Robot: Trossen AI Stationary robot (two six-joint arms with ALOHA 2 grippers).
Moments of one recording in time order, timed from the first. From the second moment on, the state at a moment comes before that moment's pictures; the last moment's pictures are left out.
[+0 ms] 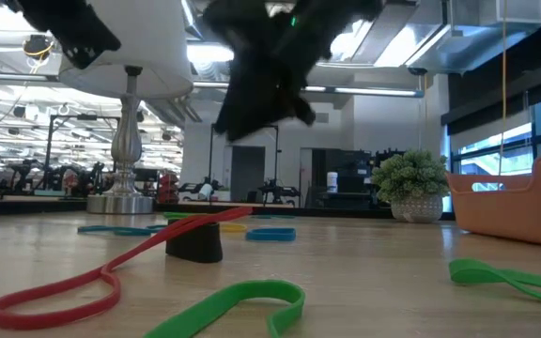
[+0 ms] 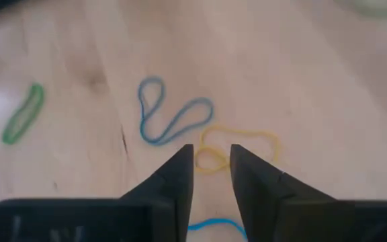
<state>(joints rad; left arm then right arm) -0.32 0.64 0.62 -0.52 -0.32 -0.42 0.15 1.99 1.50 -0.39 0.19 0.56</state>
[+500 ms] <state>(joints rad) -0.32 0.58 0.53 -0.47 -0.29 -0.52 0.13 2.20 1.51 -0.37 0.21 0.28</state>
